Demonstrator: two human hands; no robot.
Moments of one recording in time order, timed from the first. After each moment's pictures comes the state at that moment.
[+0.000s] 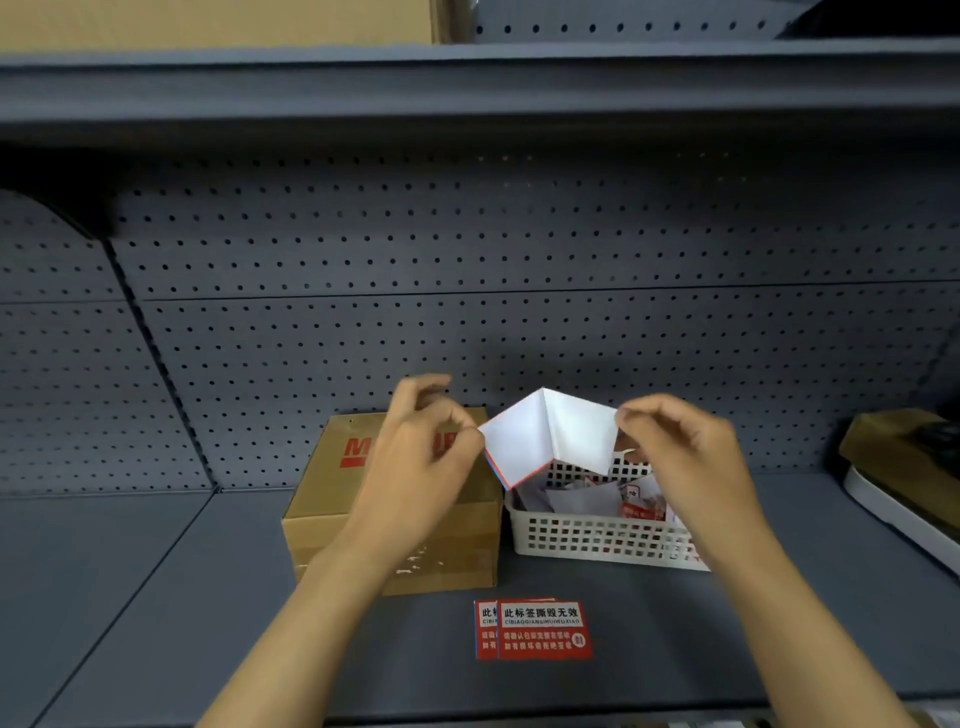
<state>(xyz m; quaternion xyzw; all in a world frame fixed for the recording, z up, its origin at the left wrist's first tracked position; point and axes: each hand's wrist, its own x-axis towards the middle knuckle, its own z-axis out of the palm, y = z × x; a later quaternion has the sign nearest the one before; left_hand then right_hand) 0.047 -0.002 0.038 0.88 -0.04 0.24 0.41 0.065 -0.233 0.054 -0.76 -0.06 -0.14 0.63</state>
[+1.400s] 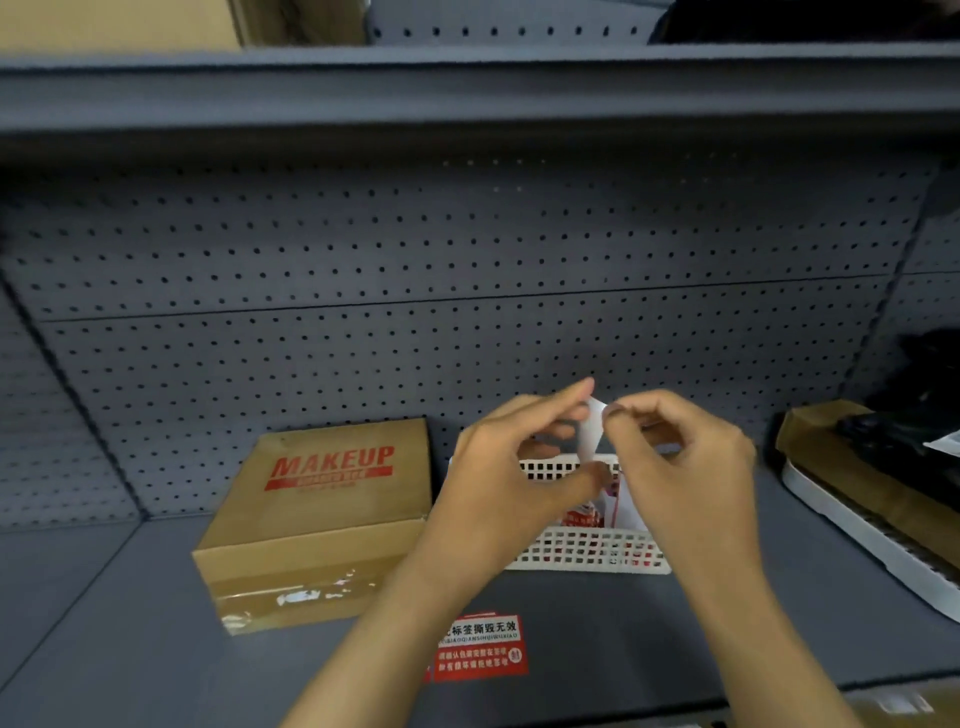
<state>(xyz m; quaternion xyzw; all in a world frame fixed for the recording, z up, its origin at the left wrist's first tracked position) 0.051 -0.125 0.057 0.79 -0.22 0.18 0.54 0.048 -0.272 0.065 -0.79 -0.03 -0.30 0.53</state>
